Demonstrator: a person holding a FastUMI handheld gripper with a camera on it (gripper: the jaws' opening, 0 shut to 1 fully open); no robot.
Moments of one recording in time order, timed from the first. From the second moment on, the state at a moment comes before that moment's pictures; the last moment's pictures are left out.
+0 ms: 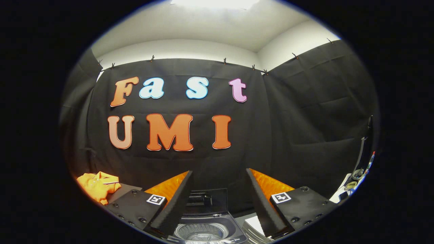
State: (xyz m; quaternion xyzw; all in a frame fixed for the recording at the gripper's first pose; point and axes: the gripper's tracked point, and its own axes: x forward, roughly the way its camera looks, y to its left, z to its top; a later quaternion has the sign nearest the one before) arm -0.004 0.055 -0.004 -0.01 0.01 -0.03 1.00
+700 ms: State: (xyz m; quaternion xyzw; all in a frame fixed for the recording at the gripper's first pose) arm -0.014 0.131 -0.010 0.03 0.02 0.00 1.00
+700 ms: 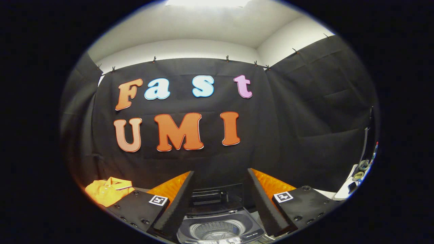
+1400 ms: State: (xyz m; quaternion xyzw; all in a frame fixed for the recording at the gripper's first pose) arm -0.007 0.422 -0.009 0.05 0.05 0.22 0.97
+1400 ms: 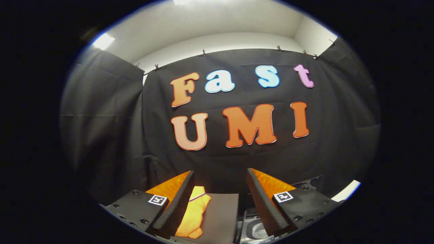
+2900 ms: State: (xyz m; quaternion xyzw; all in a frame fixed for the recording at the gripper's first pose) arm -0.001 0.619 -0.244 -0.01 0.32 0.23 0.92
